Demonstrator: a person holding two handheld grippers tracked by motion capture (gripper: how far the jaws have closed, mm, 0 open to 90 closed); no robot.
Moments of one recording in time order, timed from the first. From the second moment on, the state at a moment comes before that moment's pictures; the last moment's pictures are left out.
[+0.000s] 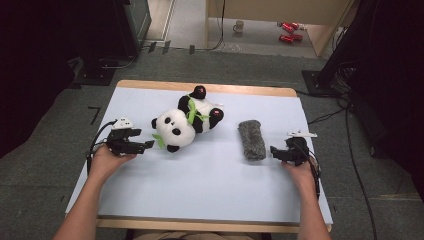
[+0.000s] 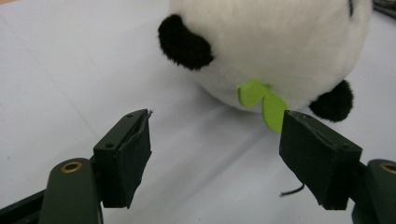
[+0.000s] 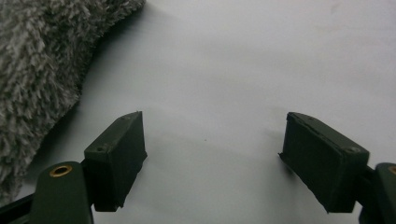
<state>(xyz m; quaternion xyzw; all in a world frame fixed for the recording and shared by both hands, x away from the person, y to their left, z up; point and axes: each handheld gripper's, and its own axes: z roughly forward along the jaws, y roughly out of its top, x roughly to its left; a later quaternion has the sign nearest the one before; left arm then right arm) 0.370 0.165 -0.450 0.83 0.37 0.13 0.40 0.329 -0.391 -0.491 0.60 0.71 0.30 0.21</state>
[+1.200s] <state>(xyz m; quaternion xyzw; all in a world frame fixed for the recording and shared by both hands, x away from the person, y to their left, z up) 0.381 0.106 -0.397 0.84 0.33 0.10 0.42 0.307 -0.361 -0.447 0.57 0.71 0.34 0.23</state>
